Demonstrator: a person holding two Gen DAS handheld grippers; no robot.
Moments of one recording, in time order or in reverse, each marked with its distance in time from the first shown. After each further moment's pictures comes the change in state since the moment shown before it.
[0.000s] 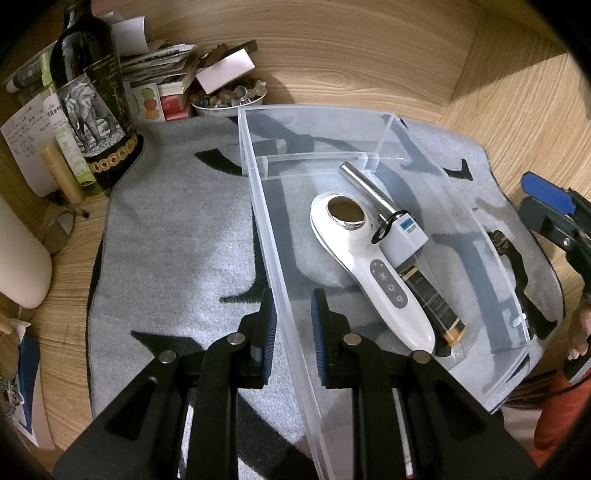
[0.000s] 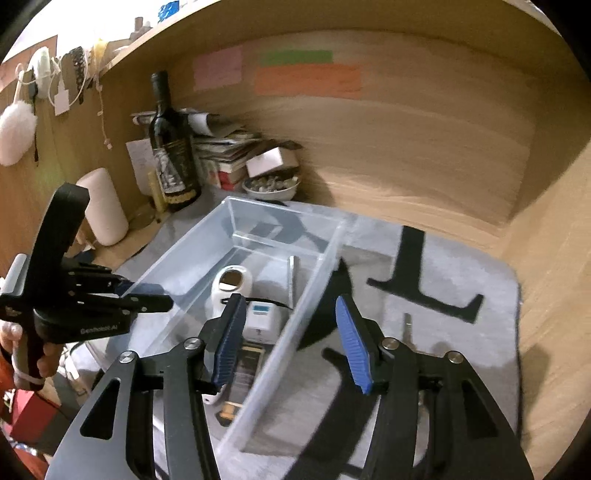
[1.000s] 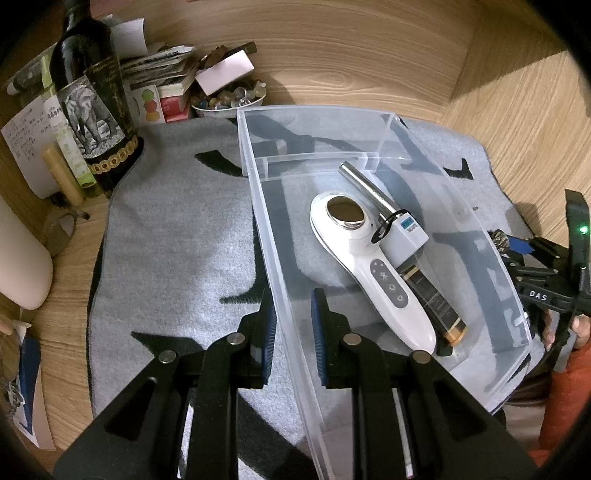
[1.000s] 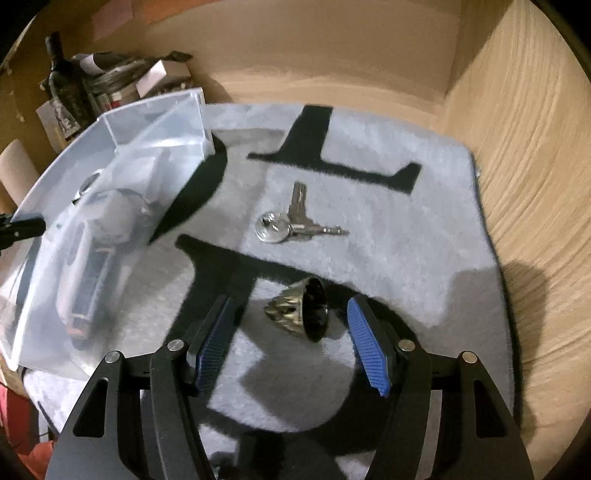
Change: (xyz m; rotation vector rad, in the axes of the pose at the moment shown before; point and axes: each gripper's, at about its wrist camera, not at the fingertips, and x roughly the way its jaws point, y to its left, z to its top) left arm 0.000 -0.001 0.001 -0.001 -0.002 -0.001; right arm 0.048 -0.093 -0.081 0.153 0.283 -0.143
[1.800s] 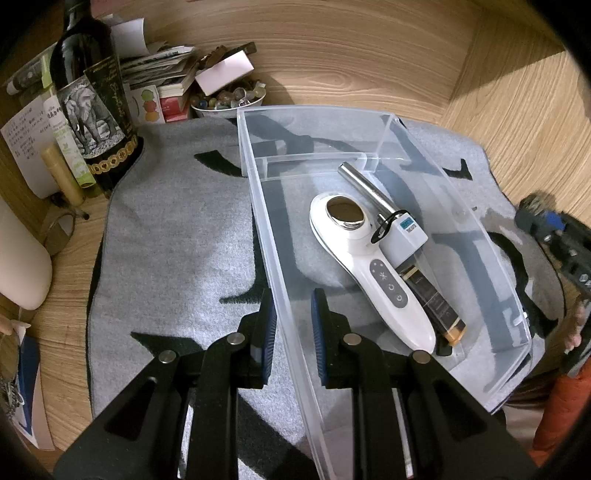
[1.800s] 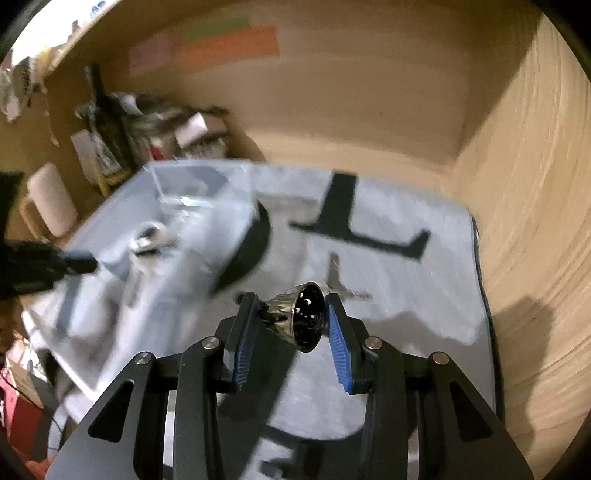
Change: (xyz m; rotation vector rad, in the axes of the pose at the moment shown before) left arm -0.001 0.003 0.000 0.001 -0.004 0.000; right arm -0.063 0.037 0.023 -0.043 -0.228 0.063
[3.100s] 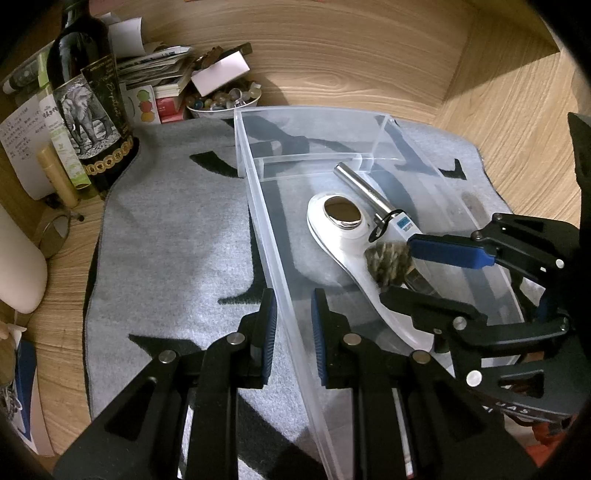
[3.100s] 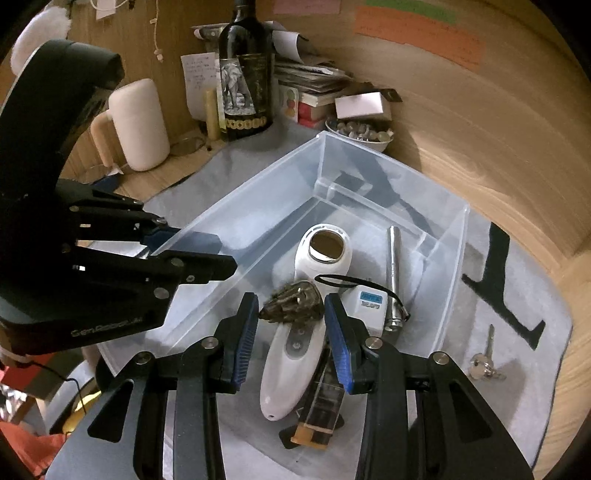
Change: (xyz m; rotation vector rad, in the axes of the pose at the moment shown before) left arm -0.001 -0.001 -0.004 0.009 -0.009 -0.022; right arm 0.060 0.133 0.020 -0.320 0.156 0.199
